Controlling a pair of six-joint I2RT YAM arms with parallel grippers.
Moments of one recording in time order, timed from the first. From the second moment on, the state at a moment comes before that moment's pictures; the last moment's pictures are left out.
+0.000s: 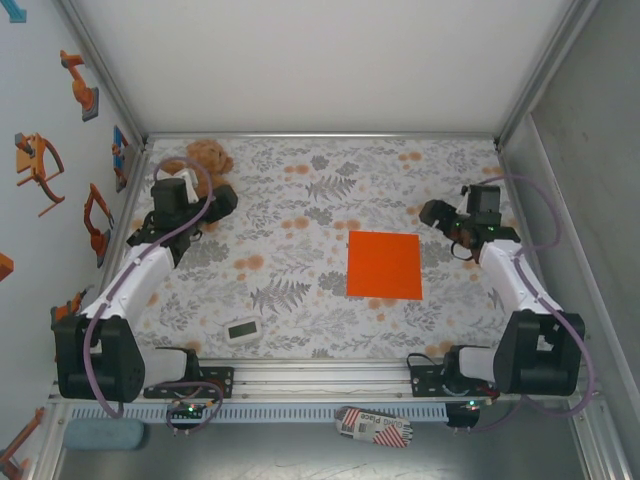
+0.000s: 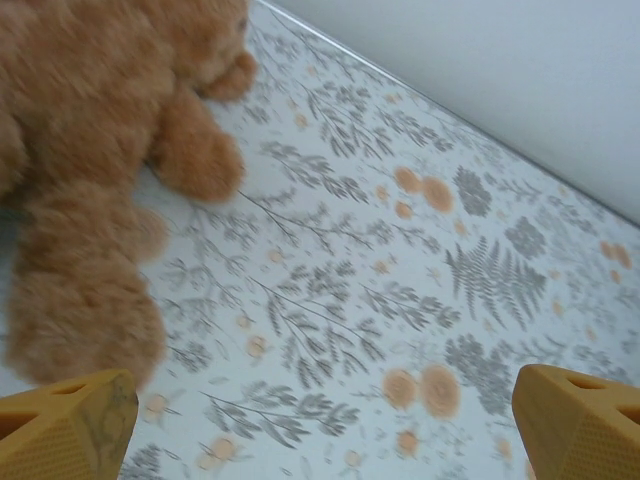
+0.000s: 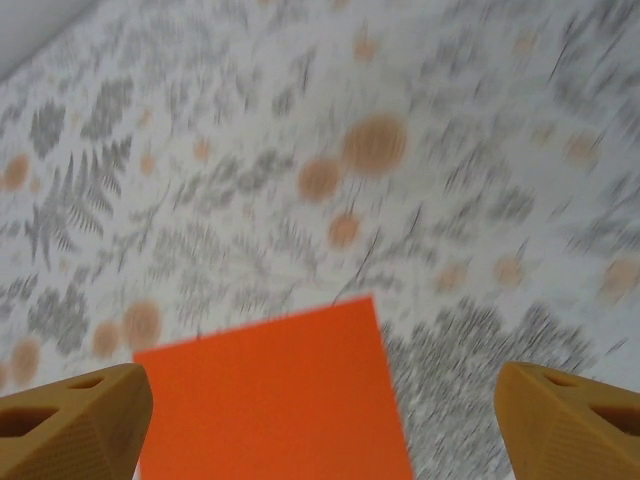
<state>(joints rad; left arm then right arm) -0.14 1.27 0.83 -0.16 0.16 -0.53 -0.02 1.29 0.85 -0.41 -0.26 0.47</state>
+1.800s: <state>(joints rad) -0.40 1.58 0.94 -0.22 0.29 -0.78 0.57 1.68 0.85 0.08 -0.37 1.15</state>
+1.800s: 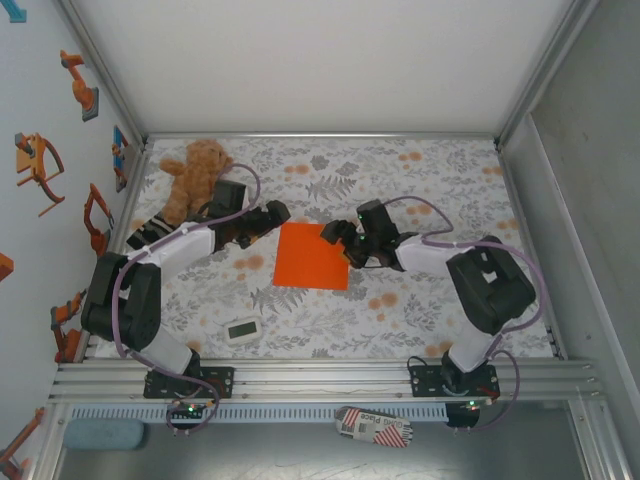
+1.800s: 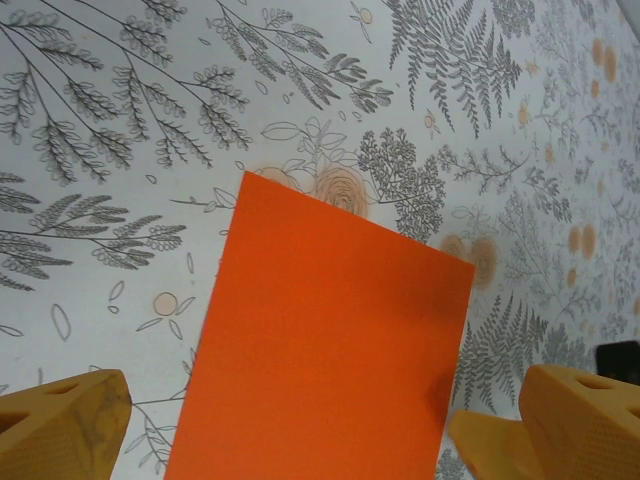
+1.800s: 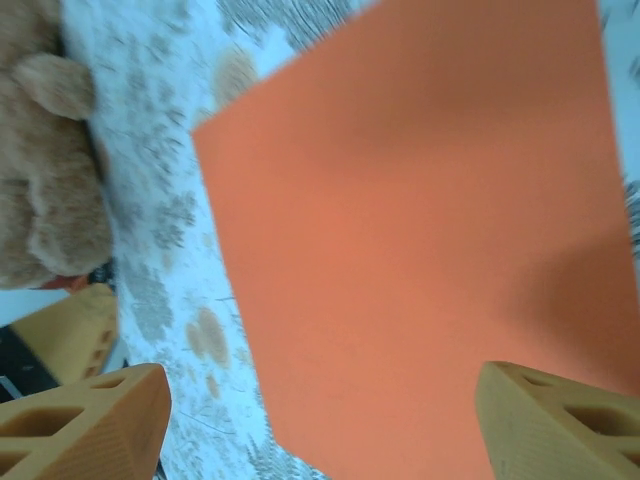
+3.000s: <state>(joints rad) -0.56 1.87 1.15 -0.39 0.25 -0.81 0.52 1.84 1.03 -0.25 -0.39 0.77</state>
